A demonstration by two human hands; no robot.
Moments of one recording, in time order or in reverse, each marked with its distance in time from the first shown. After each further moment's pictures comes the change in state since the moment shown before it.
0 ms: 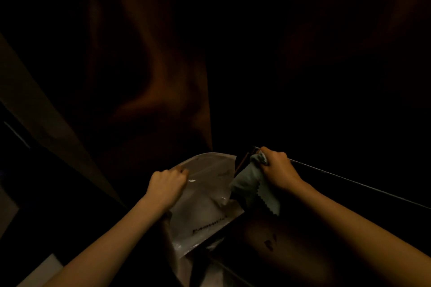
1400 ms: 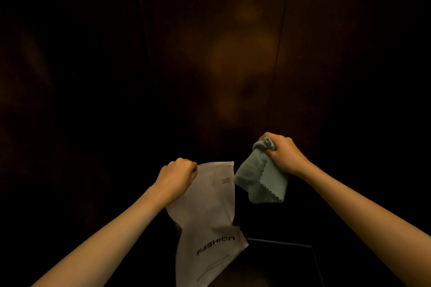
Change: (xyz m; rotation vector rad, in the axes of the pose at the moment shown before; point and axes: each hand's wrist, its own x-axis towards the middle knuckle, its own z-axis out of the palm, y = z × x) left_hand 0.064 0.002 -0.694 -0.397 0.359 0.359; right_hand 0.008 -0.220 -0.747 0.027 0.200 0.318
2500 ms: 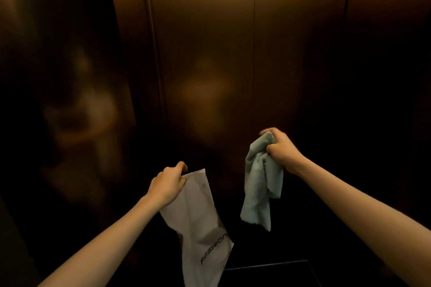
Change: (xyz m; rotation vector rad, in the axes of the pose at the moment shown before) left_hand -0.091 -0.088 -0.151 -0.268 0.071 0.054; right_hand -0.123 -0.186 -0.051 0.403 0.314 0.156
